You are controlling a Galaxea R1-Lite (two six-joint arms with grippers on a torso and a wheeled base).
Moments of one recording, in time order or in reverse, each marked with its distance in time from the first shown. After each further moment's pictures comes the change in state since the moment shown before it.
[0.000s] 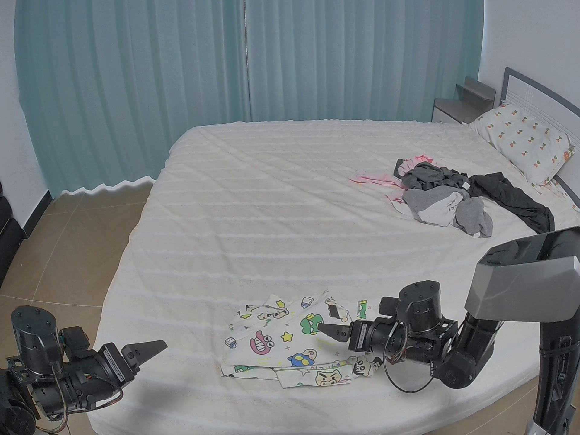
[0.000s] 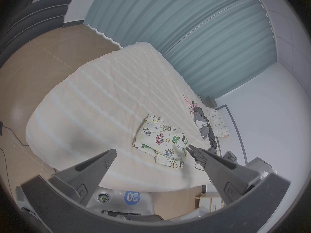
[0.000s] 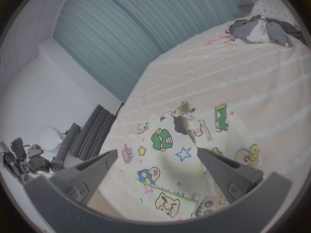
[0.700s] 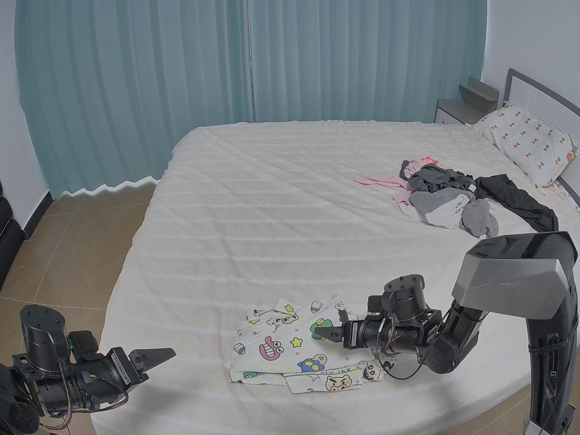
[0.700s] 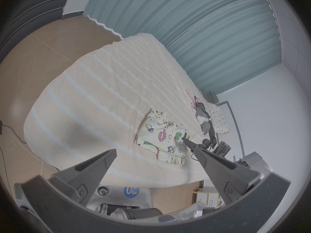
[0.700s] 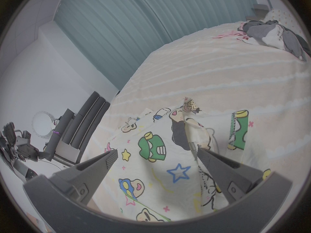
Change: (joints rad) left arm 0.029 0.062 0.000 -0.006 -0.083 -0.004; right arm -0.026 0.070 -0.141 0.171 0.048 -0.147
